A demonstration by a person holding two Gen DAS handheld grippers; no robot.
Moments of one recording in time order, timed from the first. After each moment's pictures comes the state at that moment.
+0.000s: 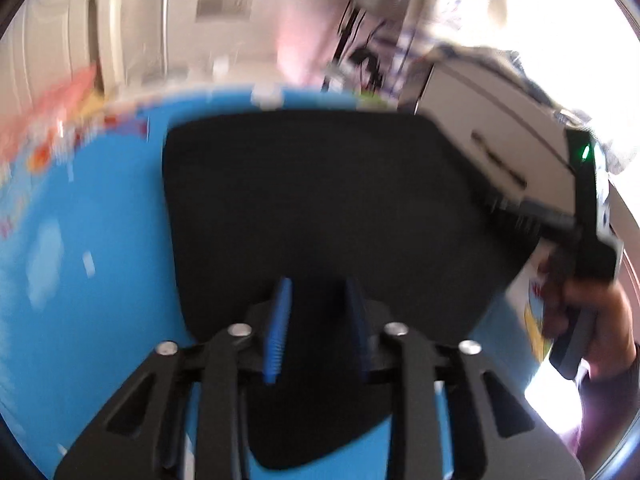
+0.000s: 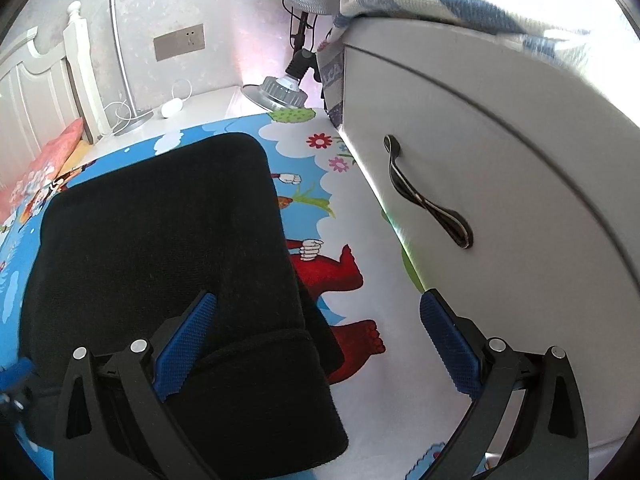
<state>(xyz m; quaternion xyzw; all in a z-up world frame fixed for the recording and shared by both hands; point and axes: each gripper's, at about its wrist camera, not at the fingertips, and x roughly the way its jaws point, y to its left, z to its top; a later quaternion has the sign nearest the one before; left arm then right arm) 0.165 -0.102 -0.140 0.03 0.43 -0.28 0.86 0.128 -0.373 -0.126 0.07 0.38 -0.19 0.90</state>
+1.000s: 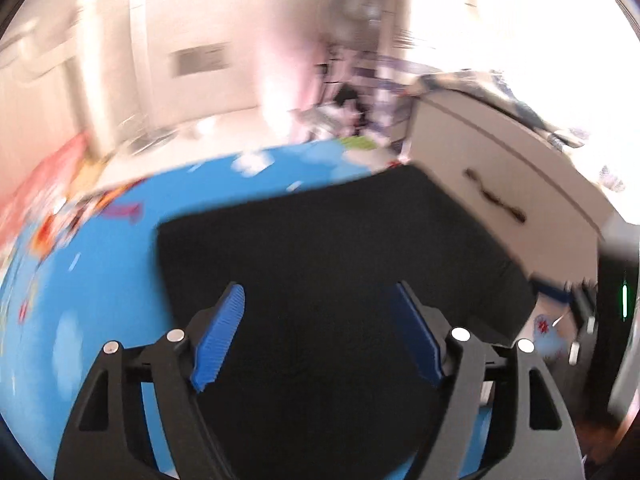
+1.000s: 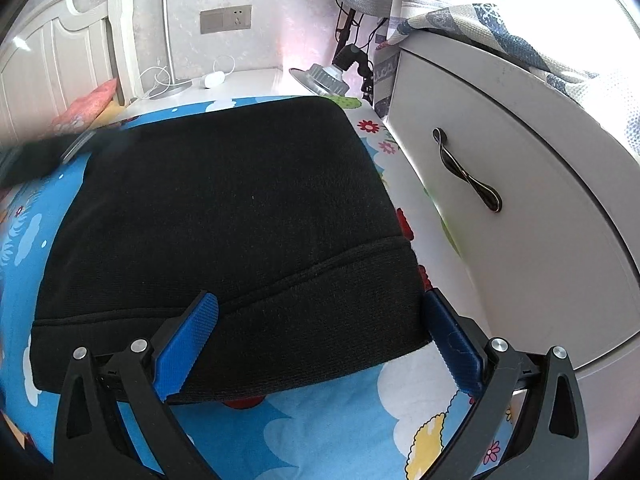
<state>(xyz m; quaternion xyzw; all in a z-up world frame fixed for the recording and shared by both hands) 0.206 -0.157 -0.076 0.09 0.35 -0.30 0.88 0.102 -0.307 -0.130 0.03 0.40 -0.16 0.90</state>
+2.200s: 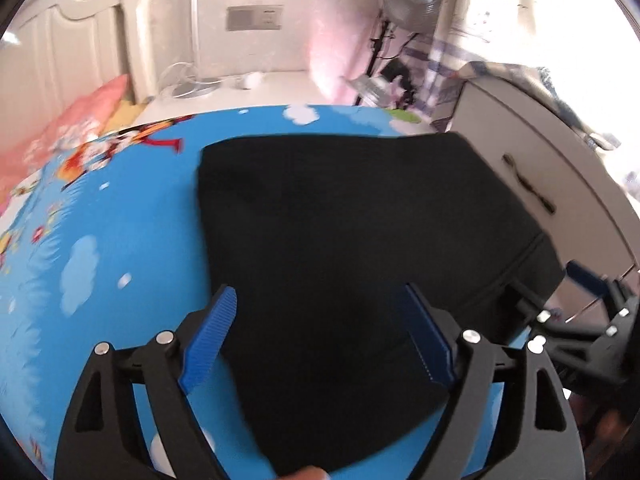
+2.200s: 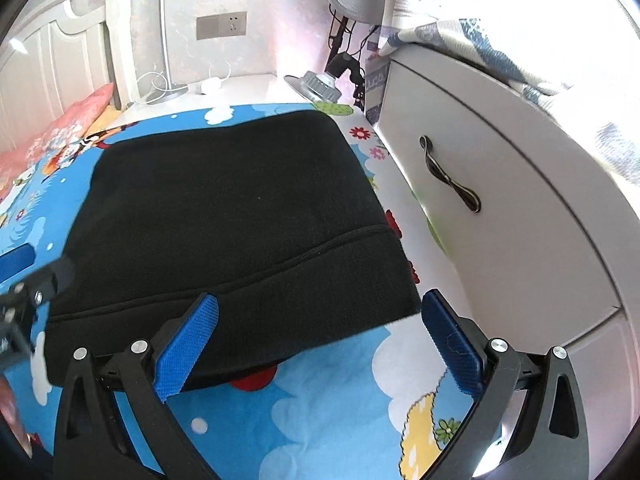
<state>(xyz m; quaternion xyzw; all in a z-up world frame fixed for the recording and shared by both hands) 0.170 -0.102 -0.104 0.05 0.41 -0.21 0.89 0.089 -0.295 -0.106 0.03 0.39 -0.18 0.90</state>
